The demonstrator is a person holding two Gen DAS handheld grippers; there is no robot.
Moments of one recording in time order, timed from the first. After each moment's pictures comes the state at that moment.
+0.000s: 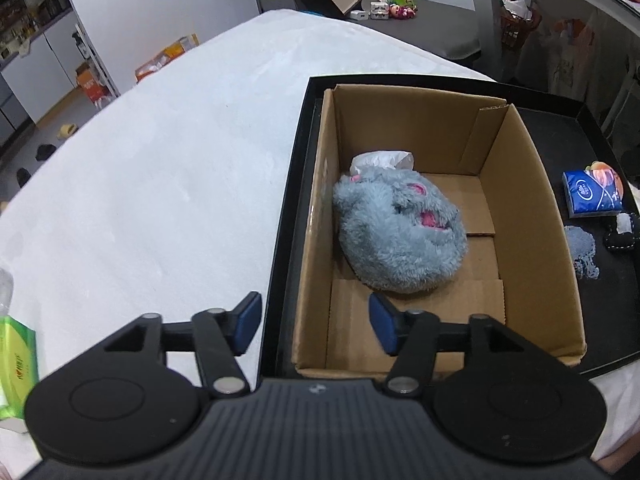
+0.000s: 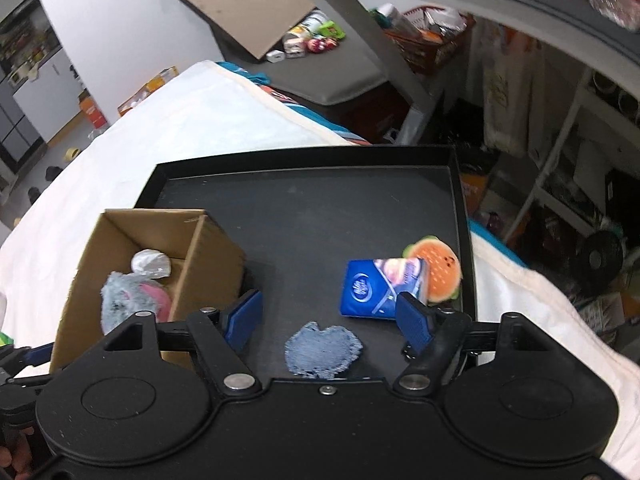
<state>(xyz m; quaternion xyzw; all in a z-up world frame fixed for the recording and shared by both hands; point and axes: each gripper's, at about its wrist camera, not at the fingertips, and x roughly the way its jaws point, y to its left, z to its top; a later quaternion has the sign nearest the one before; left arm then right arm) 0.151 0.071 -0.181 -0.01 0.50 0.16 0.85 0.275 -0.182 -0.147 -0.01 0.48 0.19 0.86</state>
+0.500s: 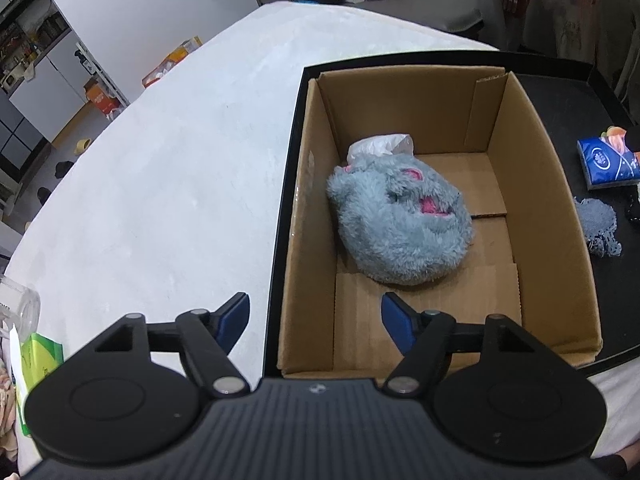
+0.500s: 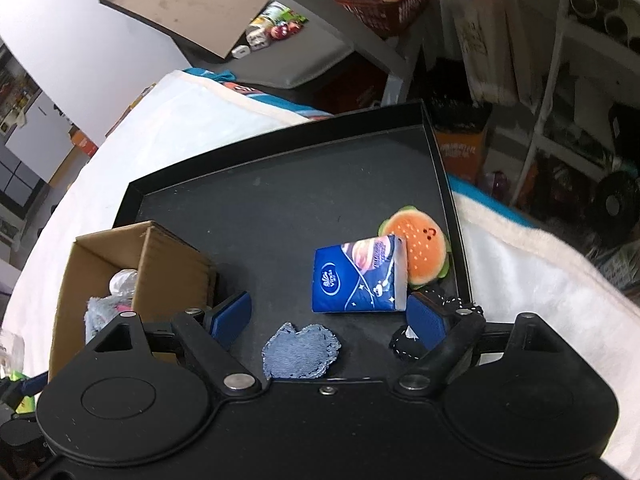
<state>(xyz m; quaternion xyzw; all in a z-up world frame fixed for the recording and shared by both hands) 0.167 0.053 -0.188 0.04 0.53 0.18 0.83 0.300 -0.215 -0.185 0.07 0.51 0.17 0.84</state>
